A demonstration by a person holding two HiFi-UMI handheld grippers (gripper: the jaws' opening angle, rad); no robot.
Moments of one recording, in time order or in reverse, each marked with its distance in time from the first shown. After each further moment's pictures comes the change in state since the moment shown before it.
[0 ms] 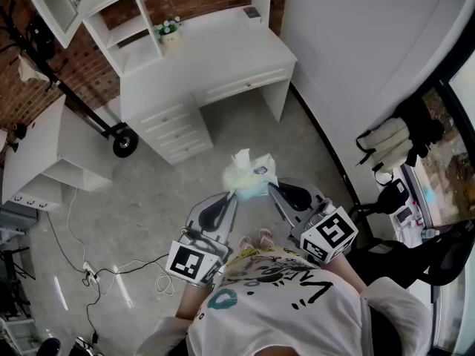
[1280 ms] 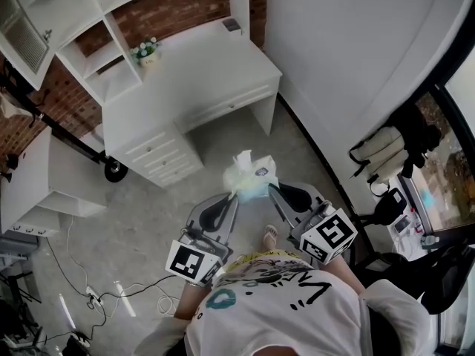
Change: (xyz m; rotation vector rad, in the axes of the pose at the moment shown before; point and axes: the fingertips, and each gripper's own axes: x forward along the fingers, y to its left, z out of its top) left arm 0.132 0.028 0.000 0.021 0.032 -0.102; right arm 0.022 -0.129 0.019 0.037 -0.039 -0.085
